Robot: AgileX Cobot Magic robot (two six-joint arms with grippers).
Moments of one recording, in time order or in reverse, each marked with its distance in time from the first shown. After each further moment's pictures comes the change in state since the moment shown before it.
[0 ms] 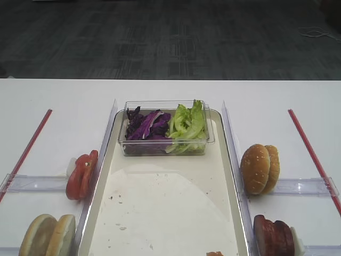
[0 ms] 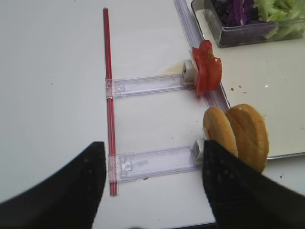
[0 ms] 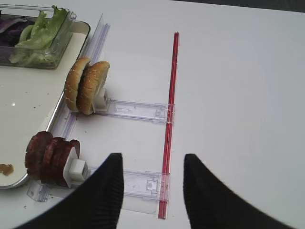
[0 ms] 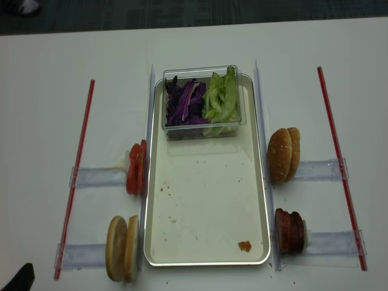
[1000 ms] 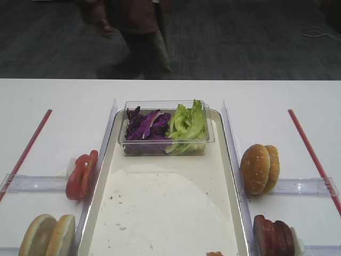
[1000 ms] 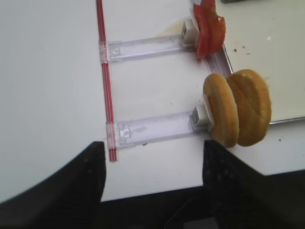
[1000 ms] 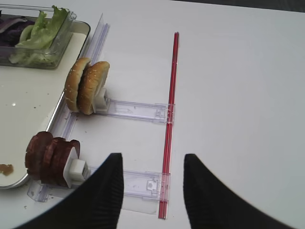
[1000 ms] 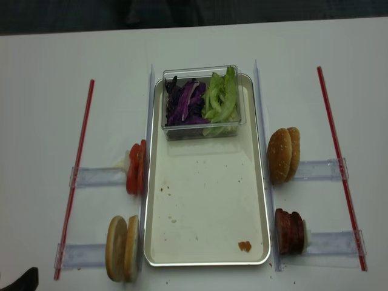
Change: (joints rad) left arm 0.000 0.150 -0.041 -0.008 0.065 0.026; right arm 0.000 0.000 0.000 0.000 0.000 0.000
